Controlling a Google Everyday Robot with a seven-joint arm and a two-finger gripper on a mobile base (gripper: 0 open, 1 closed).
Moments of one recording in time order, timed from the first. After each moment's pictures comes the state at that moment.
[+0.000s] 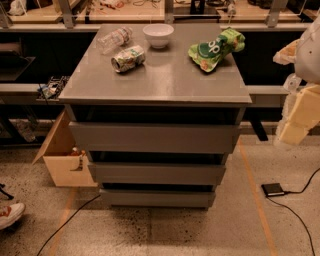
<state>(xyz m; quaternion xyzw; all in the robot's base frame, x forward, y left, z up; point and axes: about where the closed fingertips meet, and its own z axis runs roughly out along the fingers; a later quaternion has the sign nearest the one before) 0.438 -0.214 0.985 -0.60 0.78 -0.05 0.17</state>
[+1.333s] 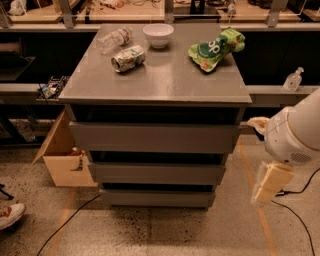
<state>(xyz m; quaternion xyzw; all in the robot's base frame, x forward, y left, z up) 0.420 -0.208 0.841 -0.63 0.76 0.00 0.18</state>
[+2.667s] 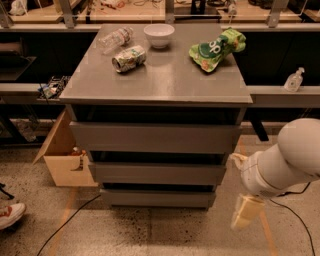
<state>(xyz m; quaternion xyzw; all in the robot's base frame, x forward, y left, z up) 0.417 -0.199 0.713 -0.63 0.76 0.03 0.17</state>
